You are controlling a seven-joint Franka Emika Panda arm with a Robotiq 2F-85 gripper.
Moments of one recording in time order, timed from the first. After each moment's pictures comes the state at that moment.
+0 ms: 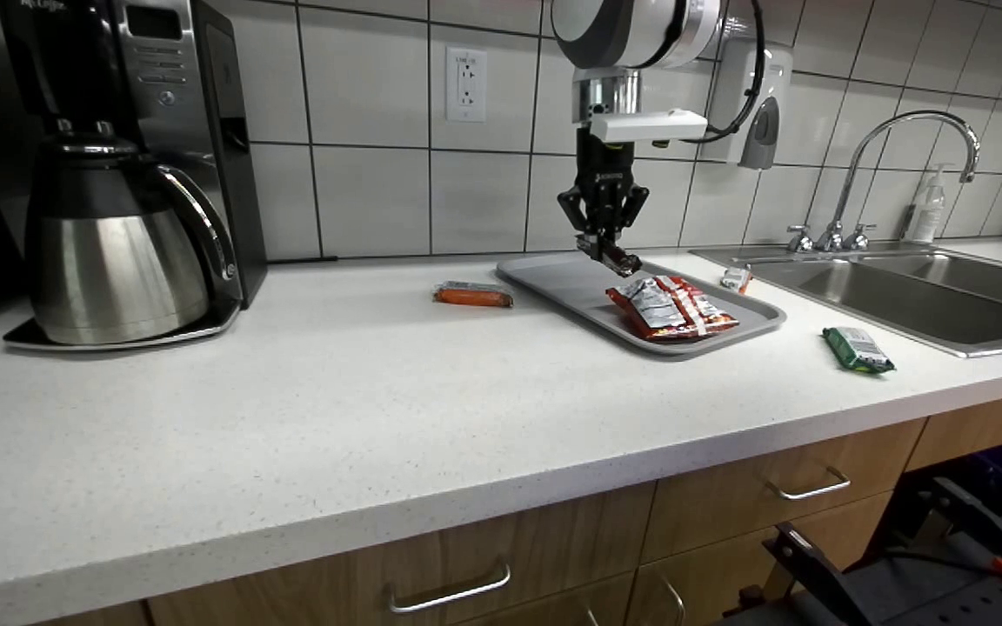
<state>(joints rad) 0.12 0.34 0.00 -1.95 -0.11 2.22 0.11</state>
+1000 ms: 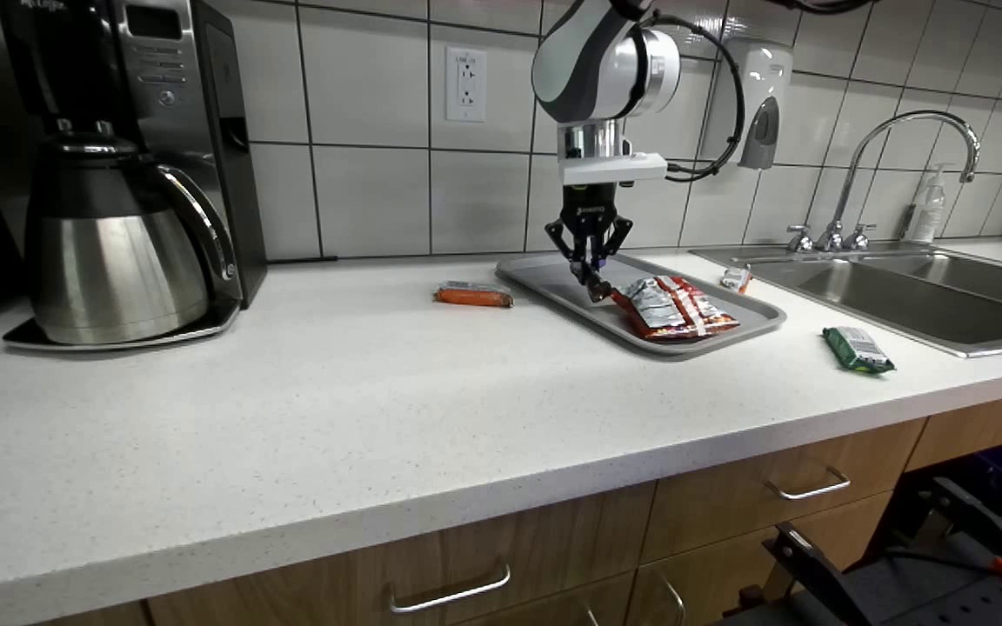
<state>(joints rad) 0.12 0.56 -0.03 -1.74 -0.10 2.21 0.32</state>
